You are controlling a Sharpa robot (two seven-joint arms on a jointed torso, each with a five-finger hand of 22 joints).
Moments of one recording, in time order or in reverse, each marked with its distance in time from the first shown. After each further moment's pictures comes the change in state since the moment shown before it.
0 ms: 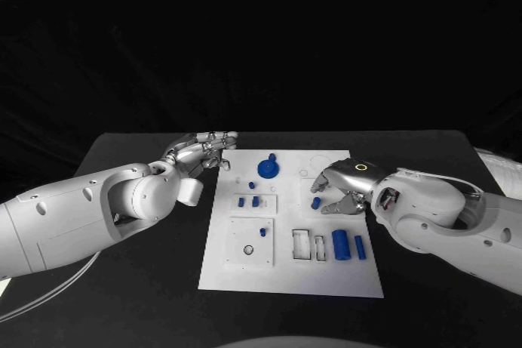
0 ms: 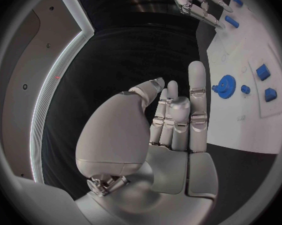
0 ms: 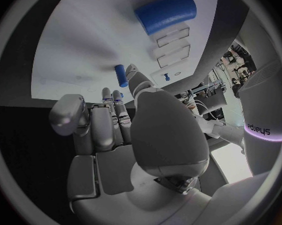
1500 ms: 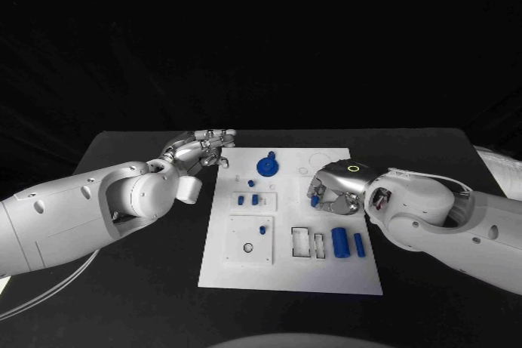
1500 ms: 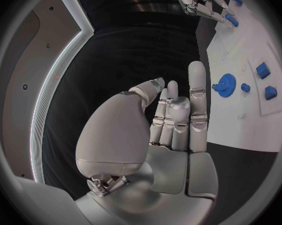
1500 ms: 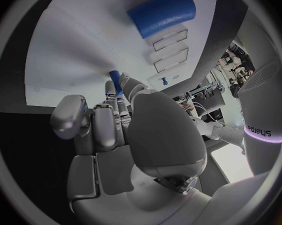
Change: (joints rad) left arm 0.000 -0.001 0.000 -0.002 0.000 -0.003 0.002; left_hand 0.000 0.000 0.007 -0.007 0.000 0.000 0.000 0.015 0.002 0.000 0.000 0.012 0.000 0.000 0.000 0.000 0.003 0.000 0.000 0.000 0.000 0.003; right arm -0.011 0.031 0.000 -0.019 0.003 0.016 0.016; right_hand 0.028 0.029 0.165 0.040 -0.016 0.079 0.014 0.005 0.004 0.198 -0.041 0.011 -0.001 0.004 -0.026 0.014 0.013 0.000 0.020 -0.027 0.006 0.023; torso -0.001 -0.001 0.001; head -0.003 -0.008
